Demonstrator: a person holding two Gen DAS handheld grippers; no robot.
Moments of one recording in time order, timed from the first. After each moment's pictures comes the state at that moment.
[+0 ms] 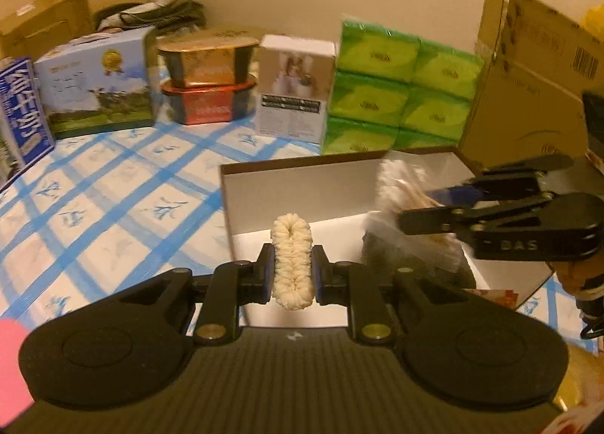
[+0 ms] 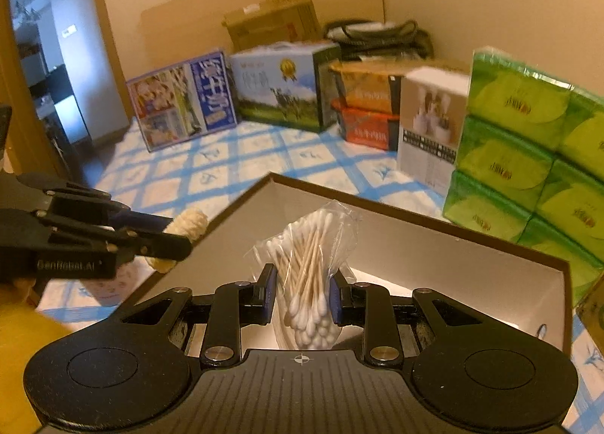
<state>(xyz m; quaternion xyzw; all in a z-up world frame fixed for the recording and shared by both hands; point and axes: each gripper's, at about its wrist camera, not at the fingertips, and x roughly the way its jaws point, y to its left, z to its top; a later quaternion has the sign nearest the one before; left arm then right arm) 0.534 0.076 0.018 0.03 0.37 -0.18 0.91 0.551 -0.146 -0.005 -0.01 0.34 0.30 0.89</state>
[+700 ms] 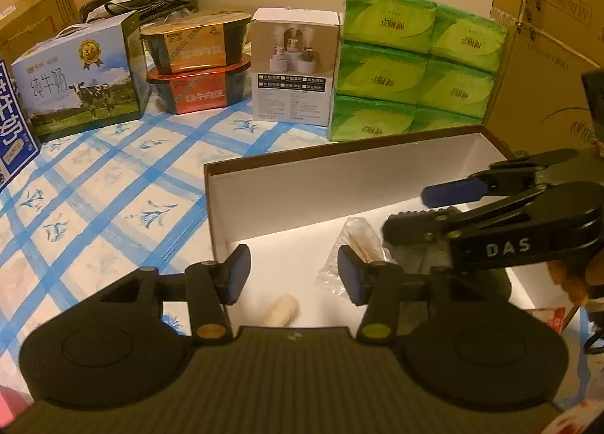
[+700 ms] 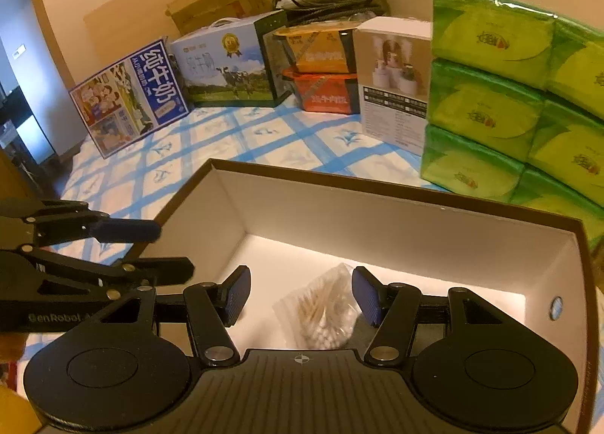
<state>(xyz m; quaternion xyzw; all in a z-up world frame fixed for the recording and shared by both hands) 0.586 0.052 -0.015 0.06 0.39 -0.17 0.90 0.591 -0.149 -0.029 0.04 0.39 0.24 0.89</state>
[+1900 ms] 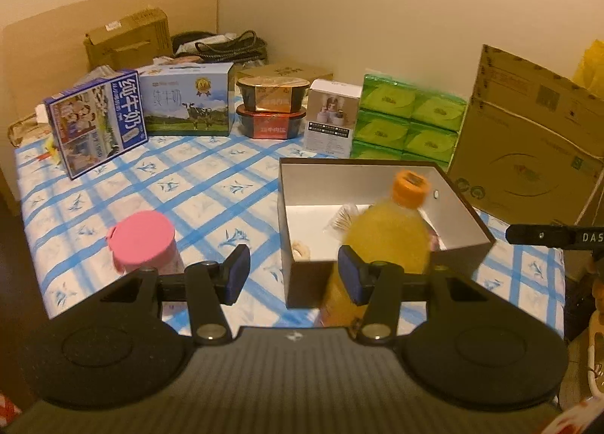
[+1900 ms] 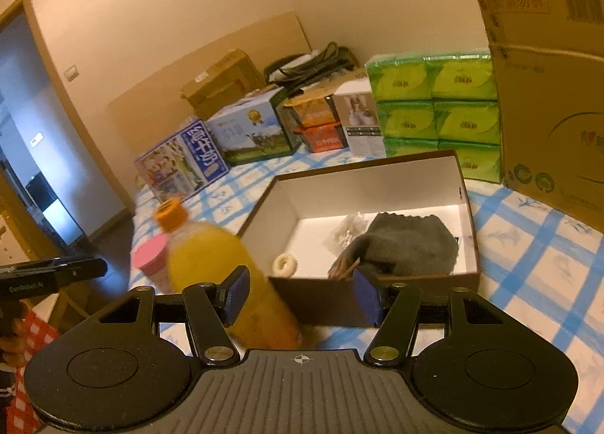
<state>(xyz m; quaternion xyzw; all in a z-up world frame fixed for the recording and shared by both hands) 0.324 0.116 0.113 0.00 0.32 -0.08 0.94 0.325 -0.230 0.072 0.16 0.31 0.22 0.91</state>
